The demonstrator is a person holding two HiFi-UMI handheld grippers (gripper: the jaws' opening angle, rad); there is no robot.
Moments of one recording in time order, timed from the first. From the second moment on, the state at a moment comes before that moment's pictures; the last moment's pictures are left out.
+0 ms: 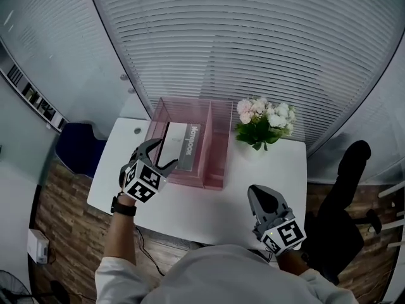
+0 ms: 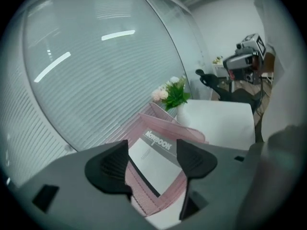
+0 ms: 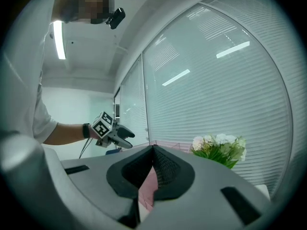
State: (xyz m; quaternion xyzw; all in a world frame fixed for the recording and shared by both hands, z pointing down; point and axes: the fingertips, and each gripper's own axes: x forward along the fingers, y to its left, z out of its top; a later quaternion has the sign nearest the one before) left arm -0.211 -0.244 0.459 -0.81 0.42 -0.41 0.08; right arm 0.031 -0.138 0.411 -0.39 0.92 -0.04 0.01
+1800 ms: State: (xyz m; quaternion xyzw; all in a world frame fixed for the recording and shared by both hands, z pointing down) left arm -0.295 -0.046 0.398 -0.75 0.66 -0.01 -0.06; right arm -0.049 -0.116 0.378 -0.32 0.95 0.02 -0.01
